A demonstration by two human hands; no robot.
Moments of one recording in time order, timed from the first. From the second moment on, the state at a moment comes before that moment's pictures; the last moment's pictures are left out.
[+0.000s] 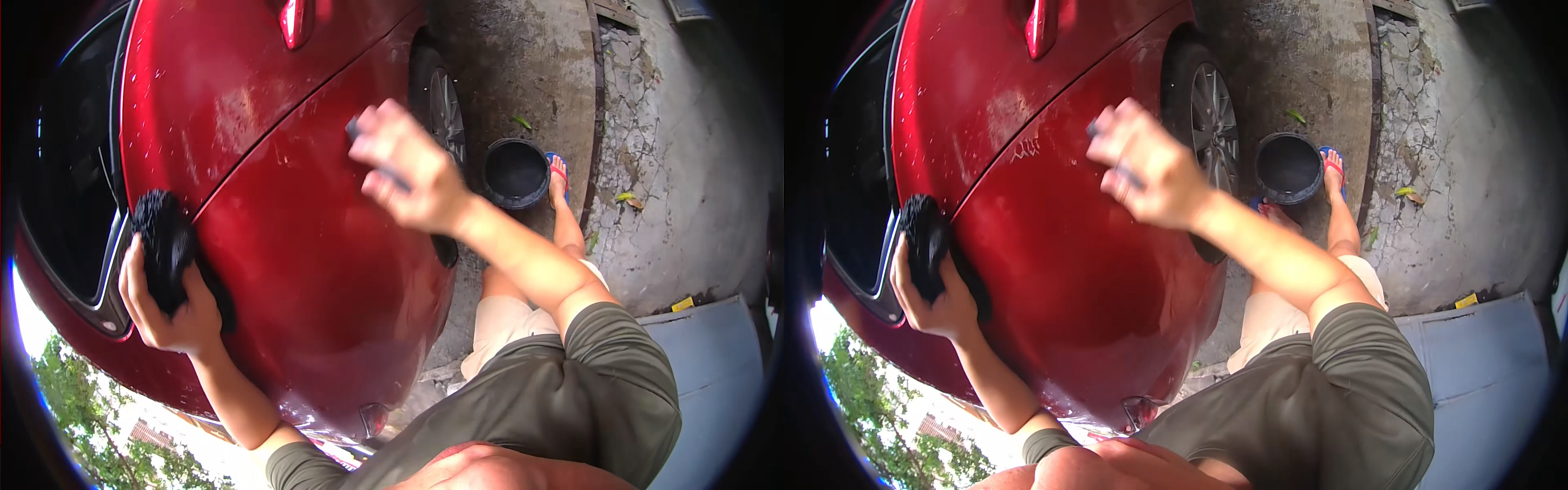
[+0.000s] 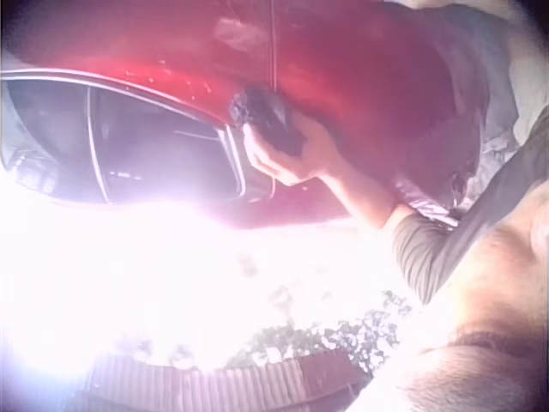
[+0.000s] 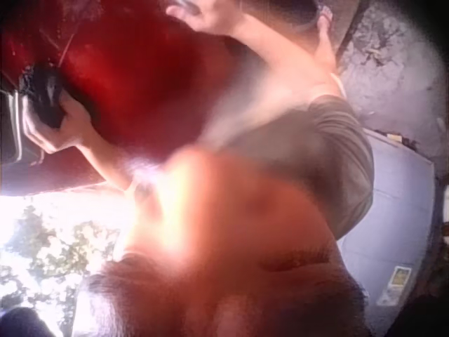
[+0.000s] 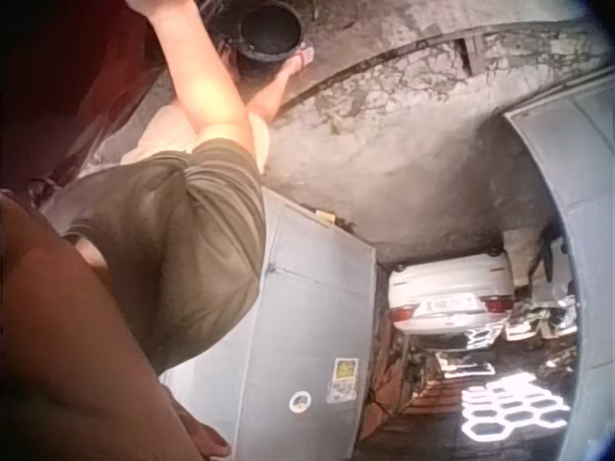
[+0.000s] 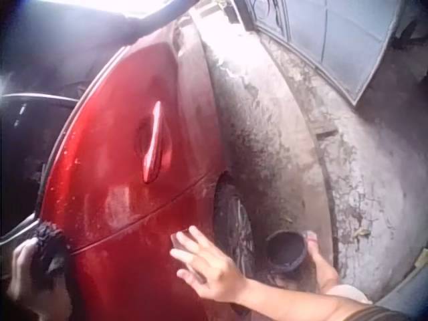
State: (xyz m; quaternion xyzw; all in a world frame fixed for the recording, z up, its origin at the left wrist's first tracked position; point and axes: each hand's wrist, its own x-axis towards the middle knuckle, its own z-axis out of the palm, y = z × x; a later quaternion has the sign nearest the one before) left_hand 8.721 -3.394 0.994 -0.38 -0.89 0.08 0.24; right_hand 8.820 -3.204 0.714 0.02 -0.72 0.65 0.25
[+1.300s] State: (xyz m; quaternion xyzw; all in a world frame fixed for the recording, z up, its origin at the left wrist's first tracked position) left_hand 8.722 -3.413 1.004 -0.36 -0.92 -0.02 0.17; right_hand 8.742 -3.235 0.755 0.05 -0.66 0.64 0.39
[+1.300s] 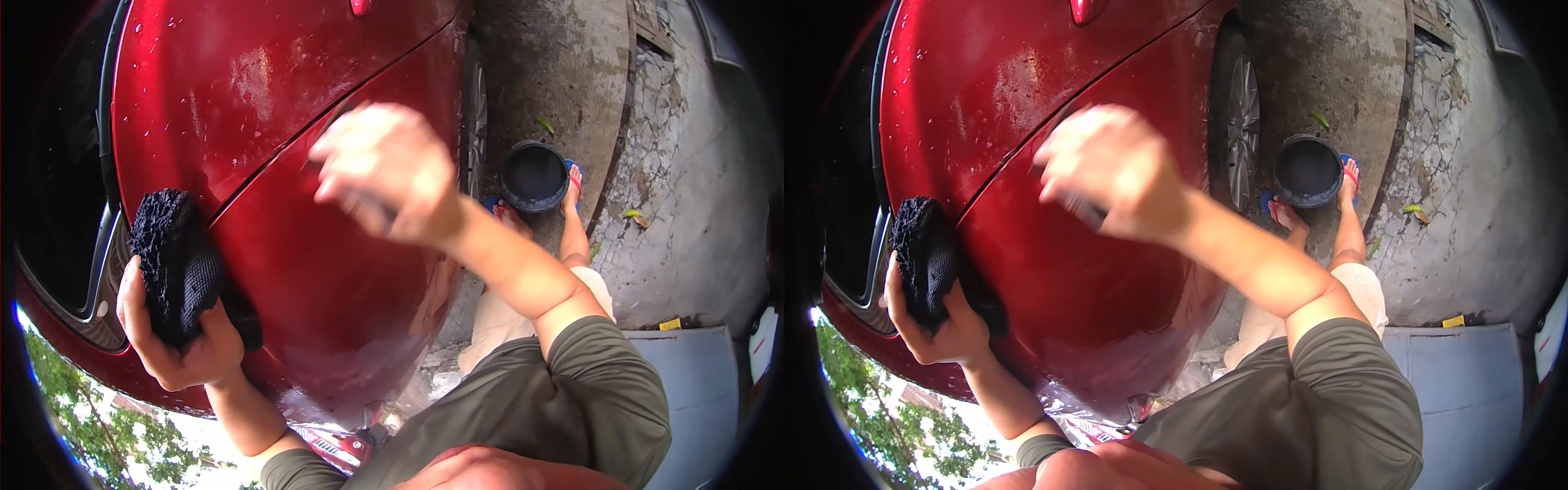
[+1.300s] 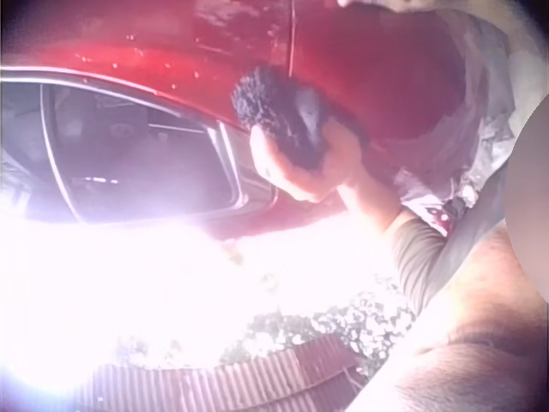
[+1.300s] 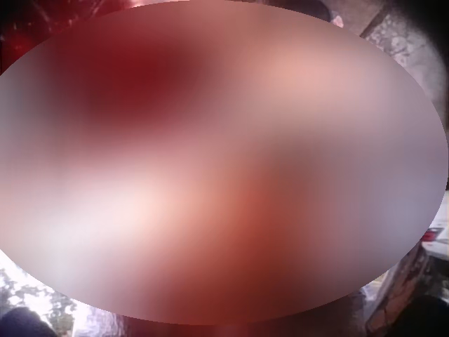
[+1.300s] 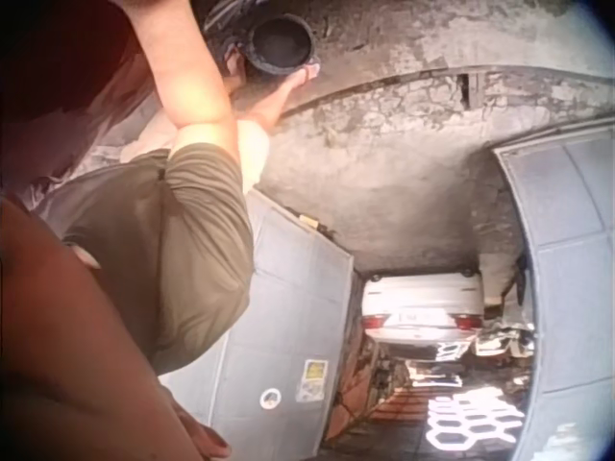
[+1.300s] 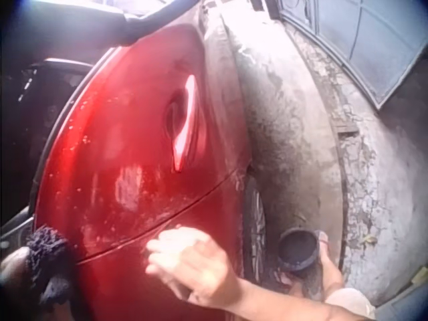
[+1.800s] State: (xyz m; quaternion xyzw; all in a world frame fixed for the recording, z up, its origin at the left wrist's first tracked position) left_hand 8.729 -3.416 1.005 -0.34 -0.92 0.02 0.18; right_hand 8.747 -3.258 0.790 0.00 -0.67 0.63 0.38
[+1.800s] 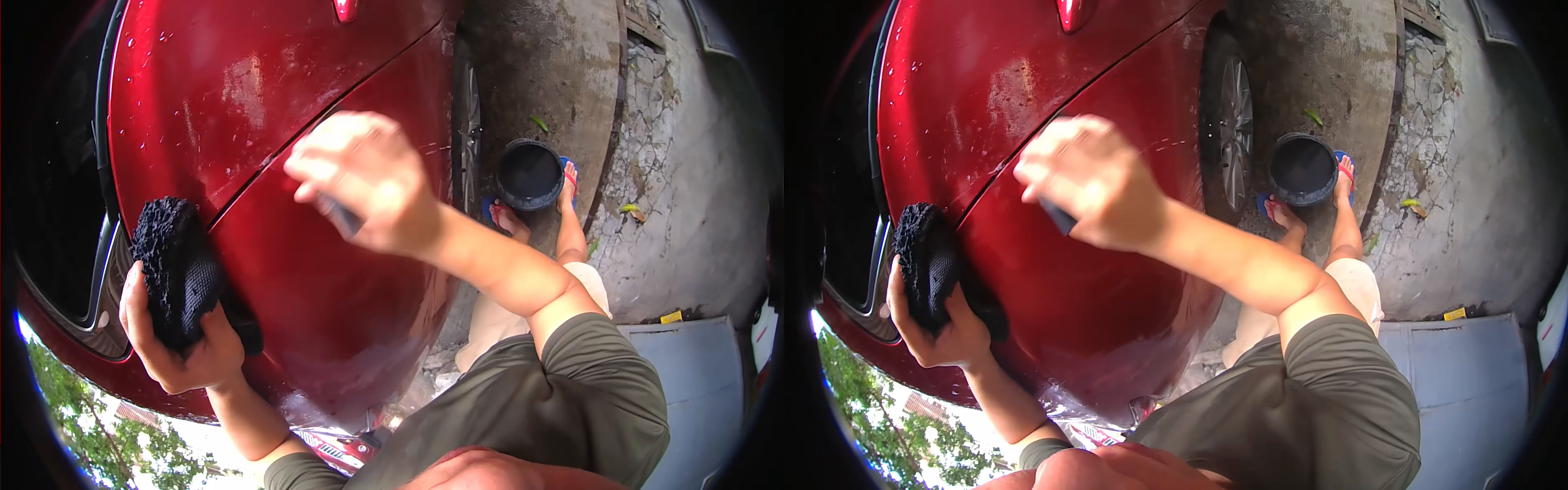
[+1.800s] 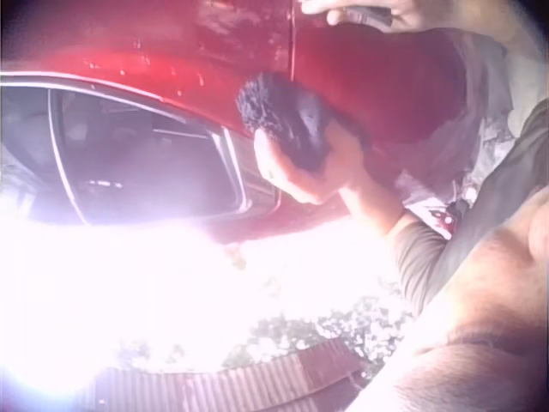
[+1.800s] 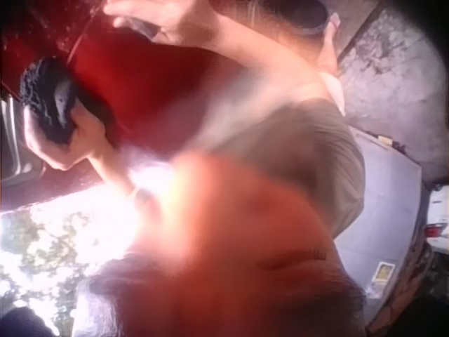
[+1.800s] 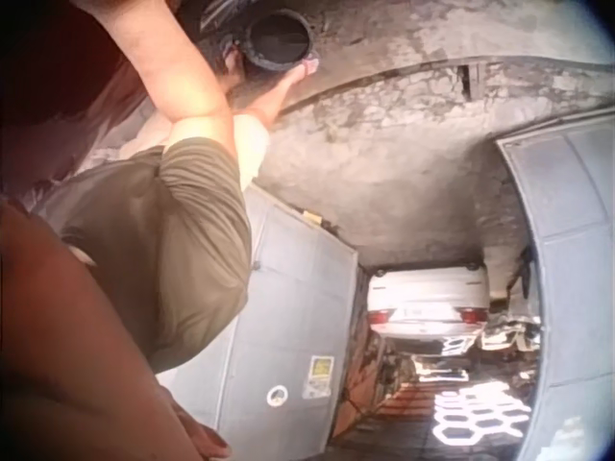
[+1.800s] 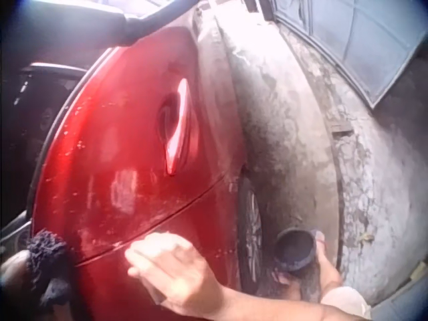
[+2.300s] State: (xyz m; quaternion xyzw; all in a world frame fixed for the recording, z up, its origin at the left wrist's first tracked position) left_hand 8.729 -3.416 1.006 -0.35 -0.92 0.00 0.17; right_hand 8.739 -3.245 0.758 -0.03 -0.68 0.61 0.41
